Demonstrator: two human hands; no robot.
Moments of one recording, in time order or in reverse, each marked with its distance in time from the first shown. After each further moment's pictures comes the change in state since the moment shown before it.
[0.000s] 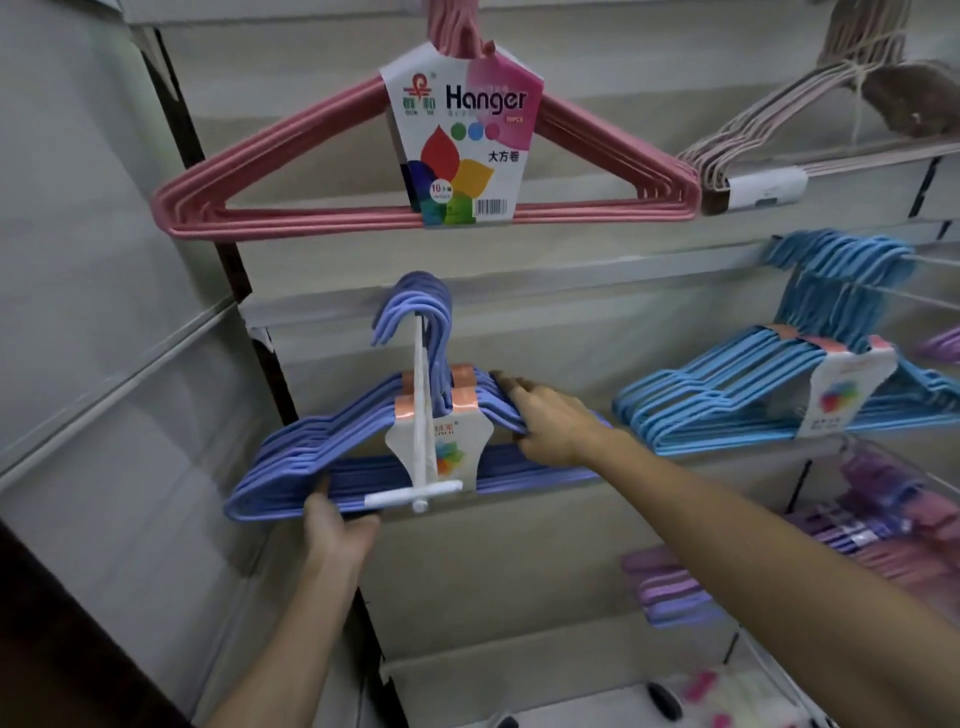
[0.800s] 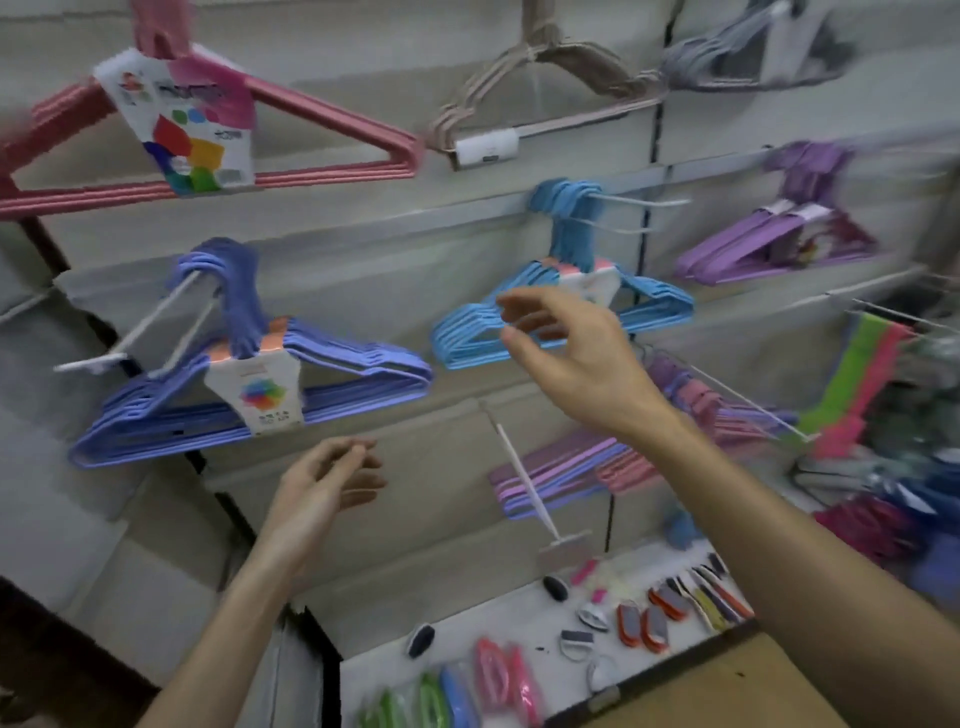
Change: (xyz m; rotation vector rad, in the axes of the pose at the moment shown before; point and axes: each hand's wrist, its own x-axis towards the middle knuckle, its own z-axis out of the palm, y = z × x) left_hand -0.221 -0.139 0.015 0.951 -0.506 0.331; right_hand -0.294 0.082 -0.118 0.554 0.724 -0.022
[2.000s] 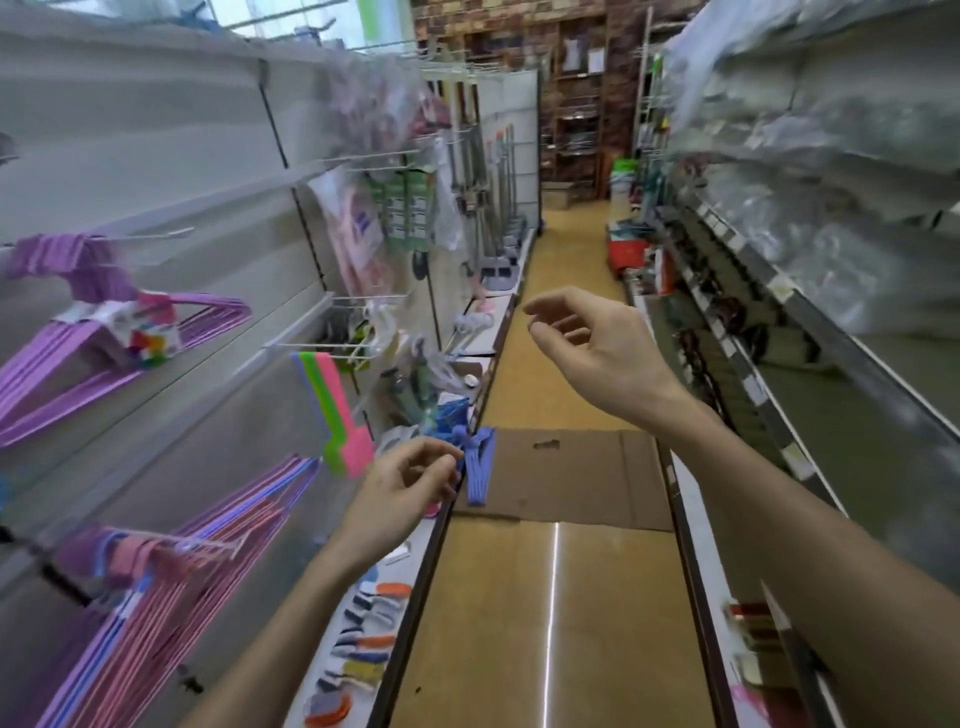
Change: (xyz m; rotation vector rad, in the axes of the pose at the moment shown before) left_hand -0.142 0.016 0.627 0.164 -1.285 0.461; right_hand -0.227 0.087 -0.531 -0.741 0.548 0.582
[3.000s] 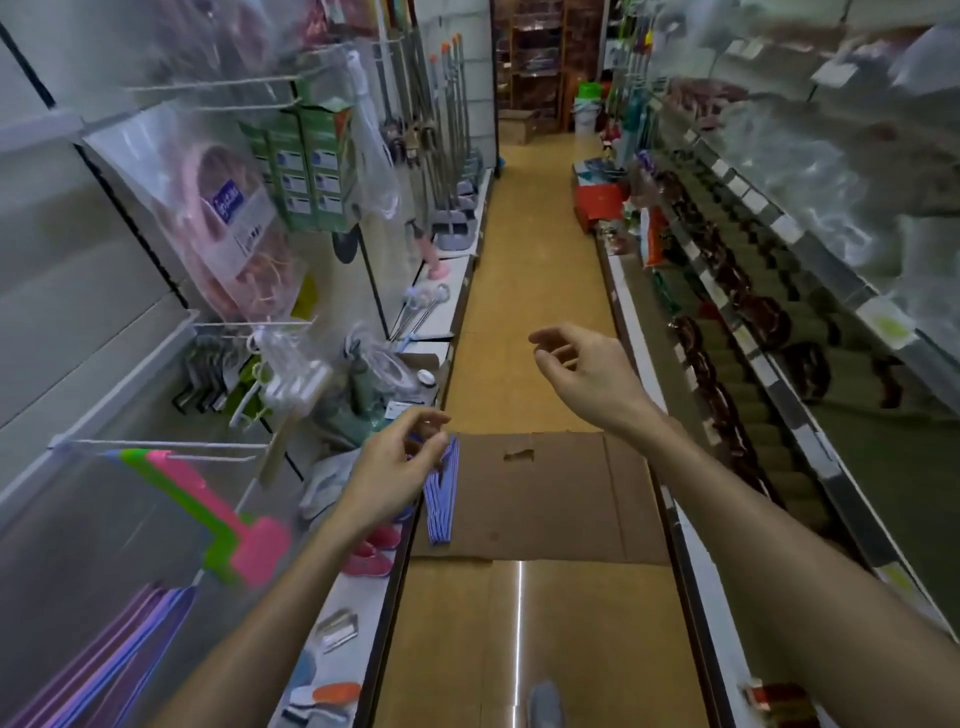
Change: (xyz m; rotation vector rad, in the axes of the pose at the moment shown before) left_hand 0.425 -0.139 0.054 0.119 -0.118 -0.058; right_hand 0.269 0.350 0.104 -0.127 -0.117 0.307
